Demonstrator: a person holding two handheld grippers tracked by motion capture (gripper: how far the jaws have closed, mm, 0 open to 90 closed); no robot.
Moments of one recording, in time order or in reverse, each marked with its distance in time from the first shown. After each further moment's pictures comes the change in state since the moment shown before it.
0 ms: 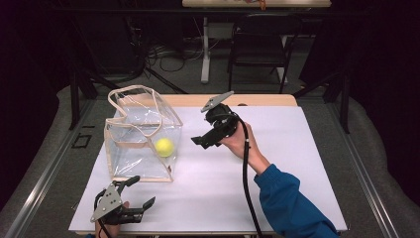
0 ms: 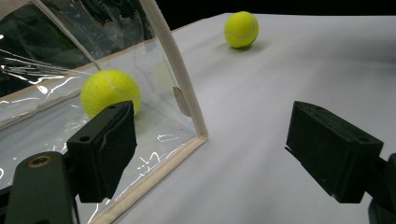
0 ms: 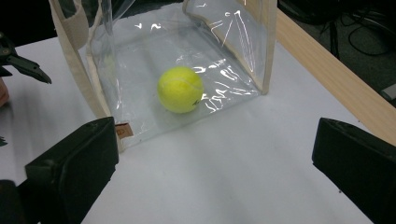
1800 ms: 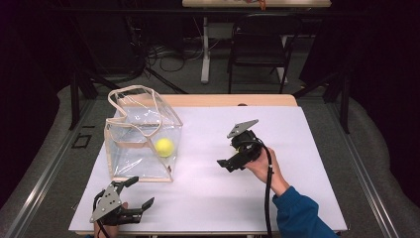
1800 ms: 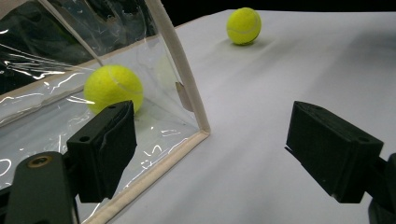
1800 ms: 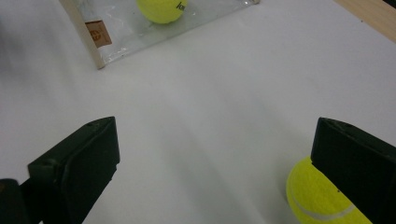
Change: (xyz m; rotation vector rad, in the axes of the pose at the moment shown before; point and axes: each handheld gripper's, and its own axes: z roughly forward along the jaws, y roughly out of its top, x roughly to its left) left arm 0.001 -0.002 -0.003 0.015 0.008 0.007; right arm -0.002 -0.096 -0.014 0.092 -0.047 0.073
